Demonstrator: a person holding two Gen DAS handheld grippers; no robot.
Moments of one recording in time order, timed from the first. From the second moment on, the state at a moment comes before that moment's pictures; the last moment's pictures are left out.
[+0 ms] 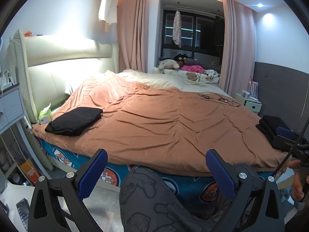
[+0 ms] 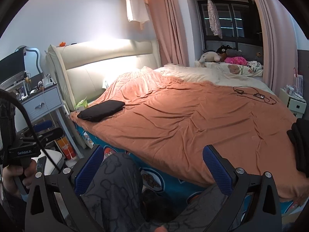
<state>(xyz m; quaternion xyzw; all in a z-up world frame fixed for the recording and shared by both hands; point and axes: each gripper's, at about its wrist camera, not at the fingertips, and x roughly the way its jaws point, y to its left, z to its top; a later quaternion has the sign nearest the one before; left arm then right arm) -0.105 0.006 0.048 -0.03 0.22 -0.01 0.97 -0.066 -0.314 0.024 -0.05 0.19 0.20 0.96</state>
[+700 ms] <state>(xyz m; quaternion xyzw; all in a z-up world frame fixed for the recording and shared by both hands) -0.086 0.019 0.011 -0.05 0.25 0.01 0.97 -0.045 -0.299 0.006 -0.05 0.22 0.19 0.96</state>
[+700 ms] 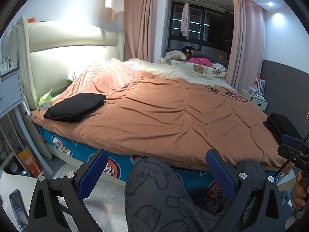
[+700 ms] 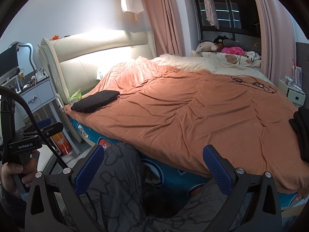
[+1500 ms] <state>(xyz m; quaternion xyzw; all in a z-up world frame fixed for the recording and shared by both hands) -0.092 0.019 0.021 -0.05 0.23 0.01 0.97 -0.051 -0.303 0.013 -0.04 0.22 0.20 0.95</state>
